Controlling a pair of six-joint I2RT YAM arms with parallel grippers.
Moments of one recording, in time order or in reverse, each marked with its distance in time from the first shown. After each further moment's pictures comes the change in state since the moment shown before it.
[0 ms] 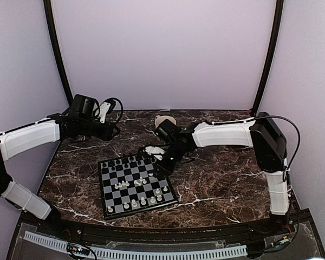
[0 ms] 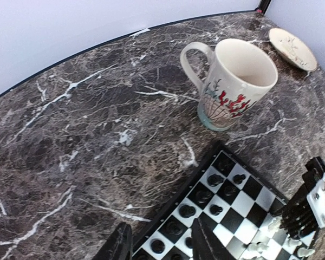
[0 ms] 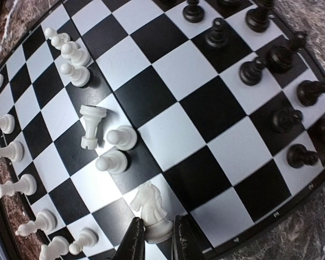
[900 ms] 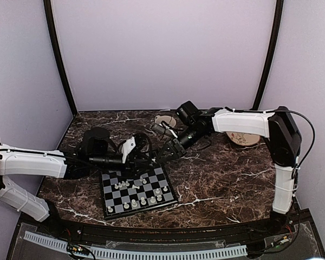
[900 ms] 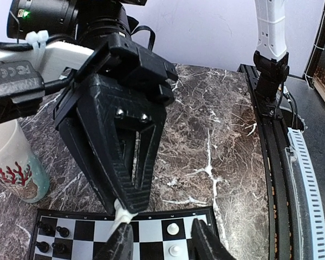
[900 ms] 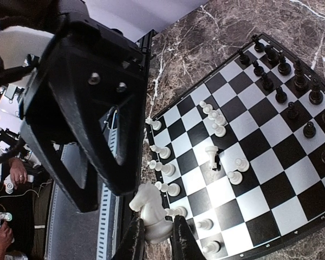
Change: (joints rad) left arm -0.401 -0.093 -0.377 0.599 0.335 0.174; right arm -0.194 -0.147 -0.069 0.024 -0.733 0.084
